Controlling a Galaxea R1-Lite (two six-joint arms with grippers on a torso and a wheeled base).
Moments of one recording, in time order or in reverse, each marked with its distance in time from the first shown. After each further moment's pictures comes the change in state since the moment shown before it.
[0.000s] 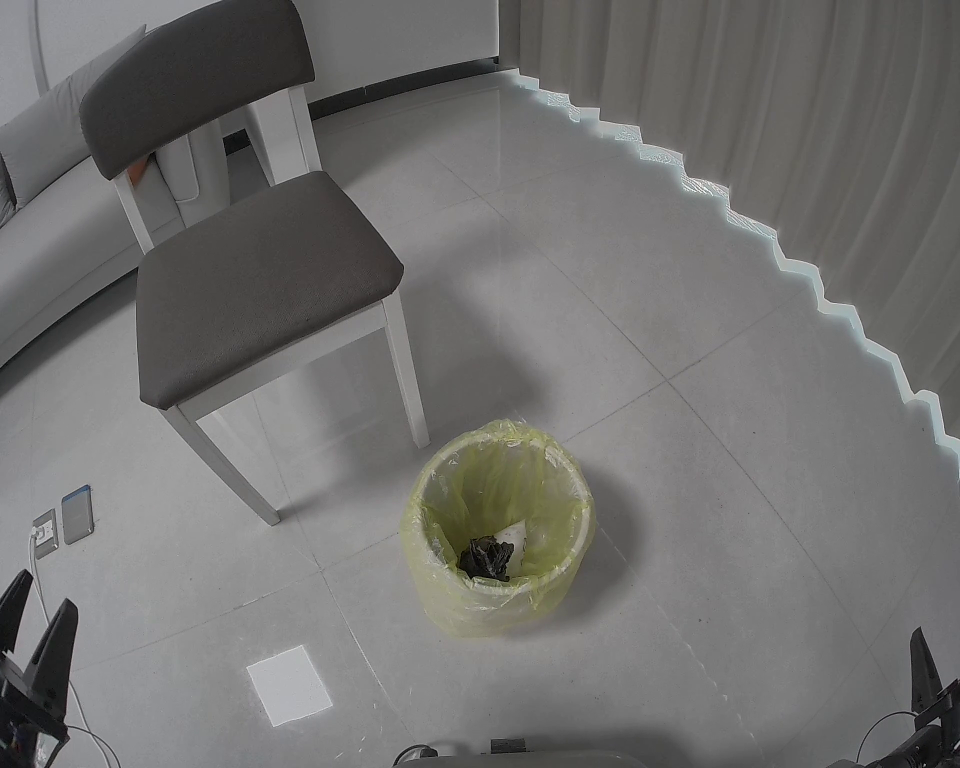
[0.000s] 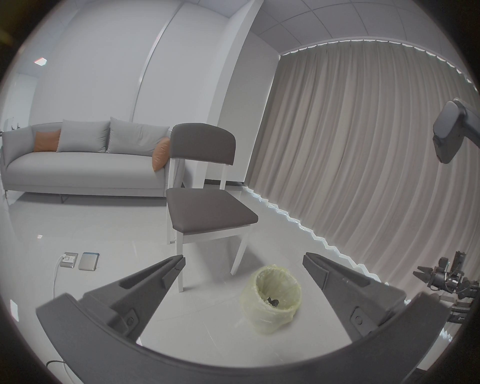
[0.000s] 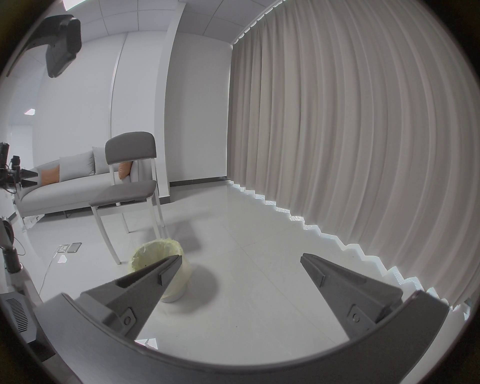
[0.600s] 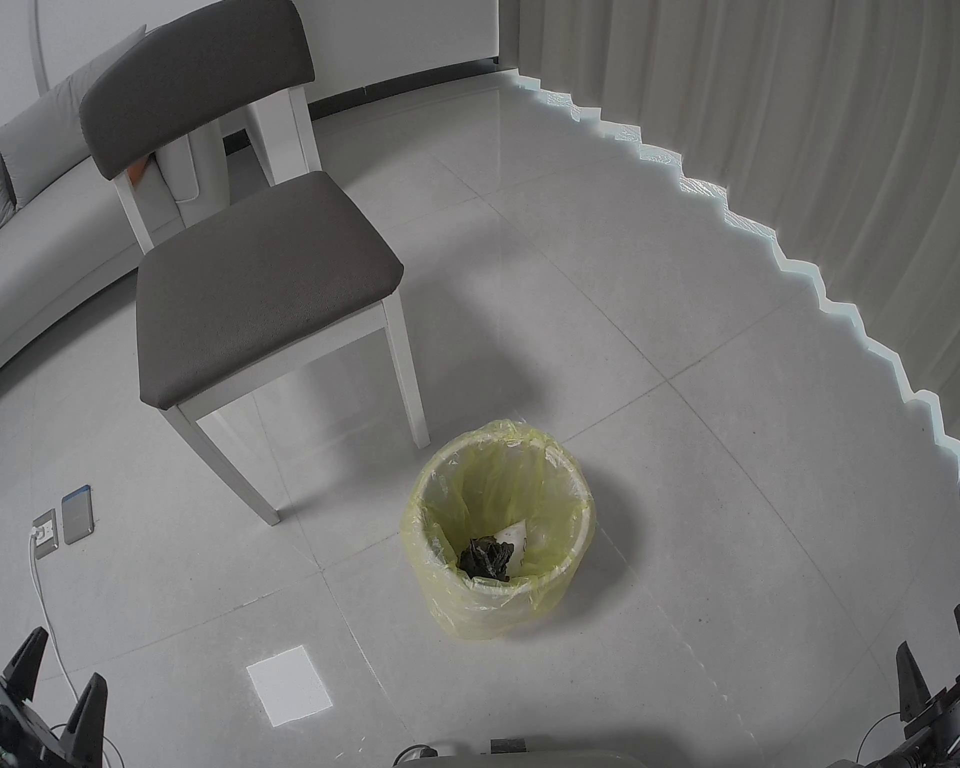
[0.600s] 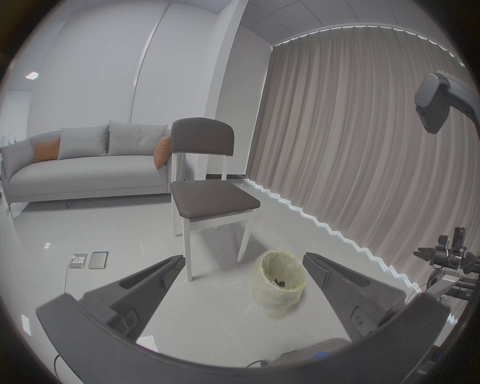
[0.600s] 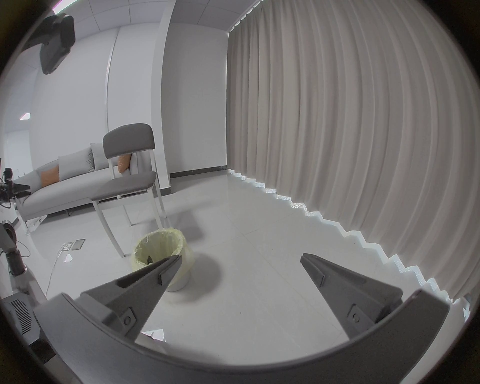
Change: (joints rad) left arm 0.004 -0.207 0.011 0.250 -0.002 0.074; right arm 0.000 0.000 0.001 0.079 0.004 0.030
